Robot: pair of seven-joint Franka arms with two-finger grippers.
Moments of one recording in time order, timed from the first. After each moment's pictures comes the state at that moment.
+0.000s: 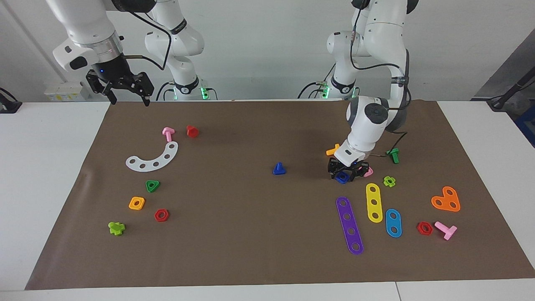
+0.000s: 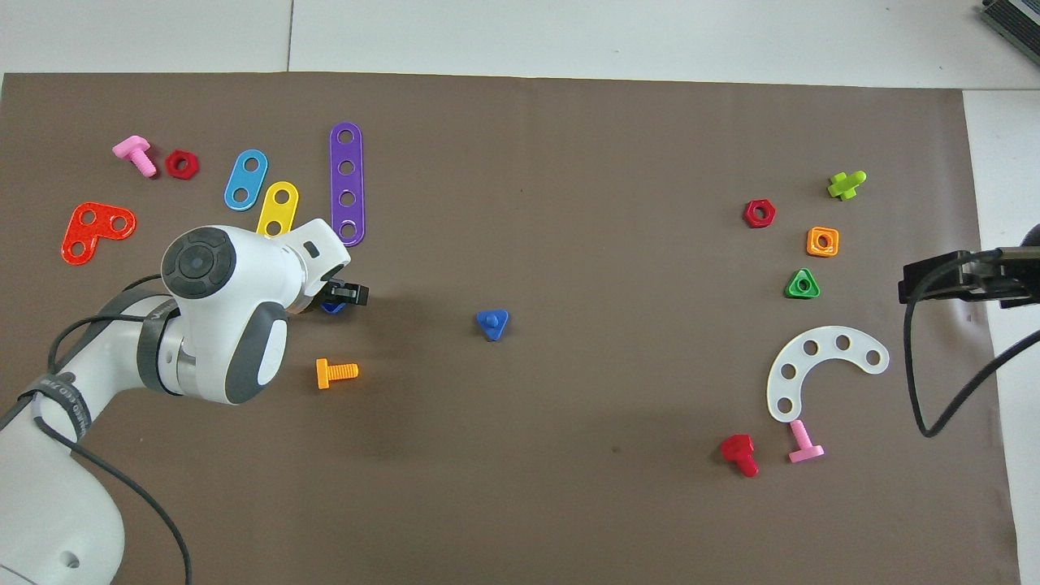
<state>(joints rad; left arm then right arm) -0.11 0.25 -0.17 -2.14 -0.01 2.48 -0.05 0.01 -0.07 0.01 -1.60 -0.03 1.50 0.09</state>
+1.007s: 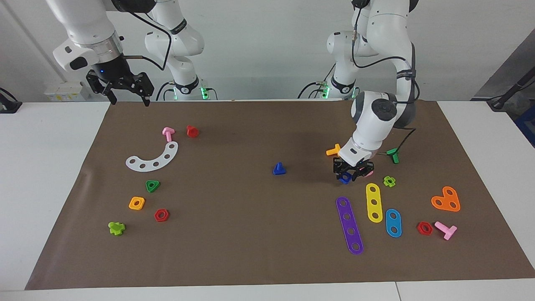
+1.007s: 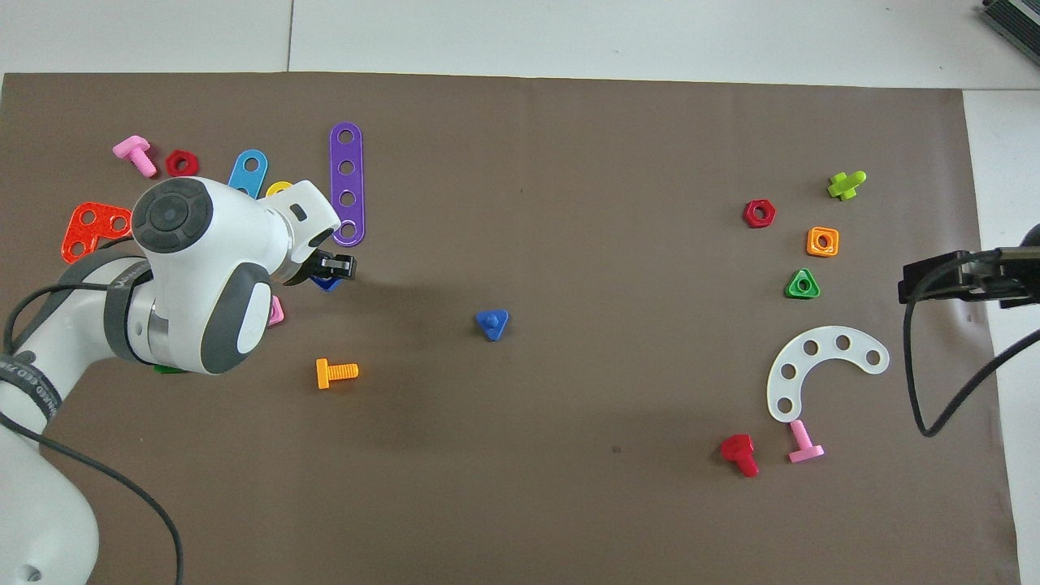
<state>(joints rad) -0.12 0.25 -0.17 -1.97 -0.01 2.29 -0.09 0.01 -0.07 0.01 -1.60 -0.03 1.50 0.09</state>
